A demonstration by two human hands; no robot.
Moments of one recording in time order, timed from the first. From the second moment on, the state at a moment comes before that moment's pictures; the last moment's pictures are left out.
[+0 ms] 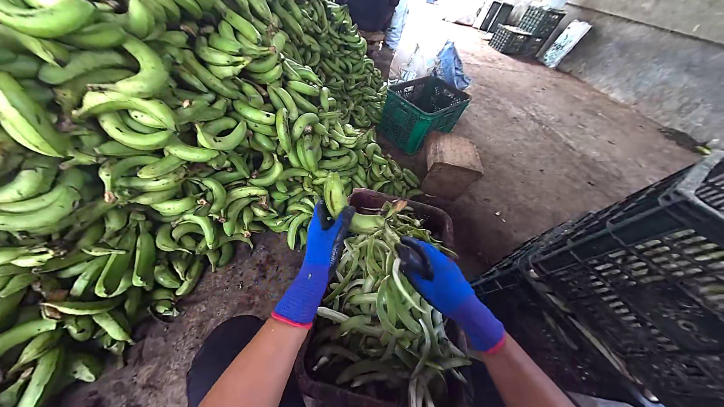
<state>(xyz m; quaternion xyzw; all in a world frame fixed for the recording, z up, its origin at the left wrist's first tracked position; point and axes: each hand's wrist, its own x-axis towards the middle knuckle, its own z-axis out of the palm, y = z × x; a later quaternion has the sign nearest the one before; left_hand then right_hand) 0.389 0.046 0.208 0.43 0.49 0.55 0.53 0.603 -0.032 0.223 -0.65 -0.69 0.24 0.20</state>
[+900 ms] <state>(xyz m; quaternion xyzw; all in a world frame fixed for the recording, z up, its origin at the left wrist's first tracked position) 0.403 0.021 0.208 0.50 0.42 0.53 0.54 0.617 -0.063 0.204 -0.53 -0.77 0.22 0.28</state>
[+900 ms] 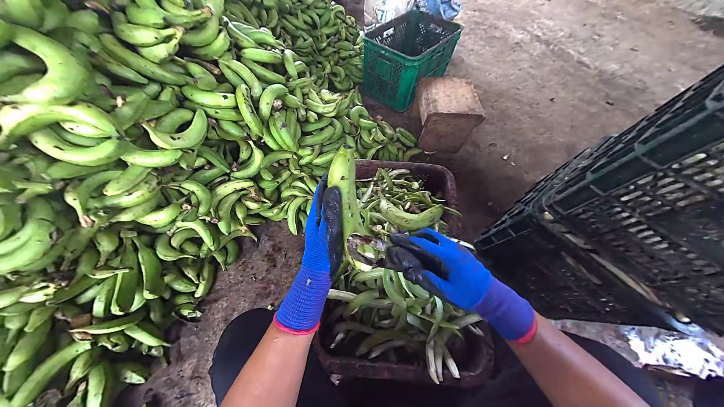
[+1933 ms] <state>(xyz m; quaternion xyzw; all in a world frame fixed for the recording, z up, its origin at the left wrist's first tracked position) 0.396 0.022 0.201 0.56 0.40 0.38 0.61 0.623 -0.007 0.214 -0.59 -0.74 0.09 0.30</state>
